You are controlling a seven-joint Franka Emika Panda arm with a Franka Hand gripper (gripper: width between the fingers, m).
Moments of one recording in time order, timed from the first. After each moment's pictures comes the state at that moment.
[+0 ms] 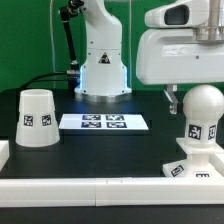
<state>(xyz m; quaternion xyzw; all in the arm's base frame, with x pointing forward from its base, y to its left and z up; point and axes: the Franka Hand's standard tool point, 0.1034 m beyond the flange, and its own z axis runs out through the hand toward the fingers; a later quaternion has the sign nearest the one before) 0.601 0.104 0.110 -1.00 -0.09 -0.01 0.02</state>
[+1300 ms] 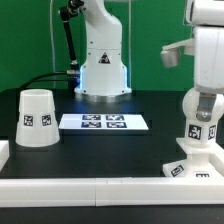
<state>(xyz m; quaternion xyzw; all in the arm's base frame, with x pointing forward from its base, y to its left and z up) 0.605 0.108 0.109 -0.77 -0.63 0.01 -0.03</state>
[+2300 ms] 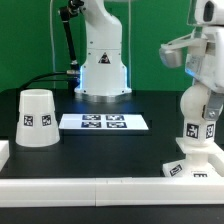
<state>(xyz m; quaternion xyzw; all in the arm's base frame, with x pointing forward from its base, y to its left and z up) 0.606 0.104 0.109 -0.80 -0.60 0.01 -0.04</state>
